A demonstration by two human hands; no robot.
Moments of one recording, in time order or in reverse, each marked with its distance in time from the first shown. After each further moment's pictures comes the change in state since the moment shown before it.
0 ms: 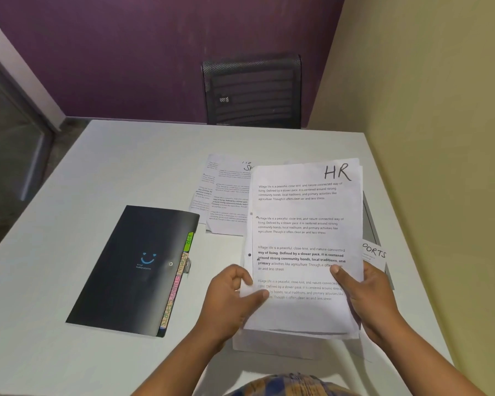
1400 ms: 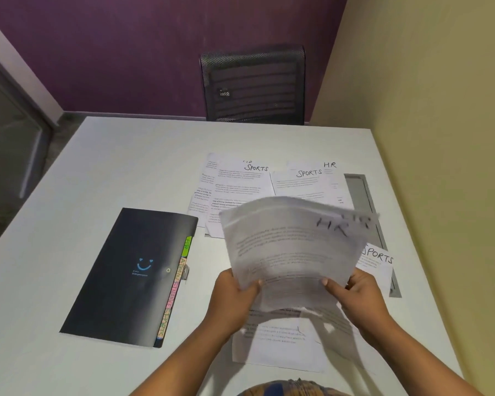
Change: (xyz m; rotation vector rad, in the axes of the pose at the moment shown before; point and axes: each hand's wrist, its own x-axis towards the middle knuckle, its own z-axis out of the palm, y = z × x) left_hand 0.048 -0.010 0.007 0.052 0.071 0.087; right_hand 0.029 0.007 0.012 -0.191 -0.152 -0.049
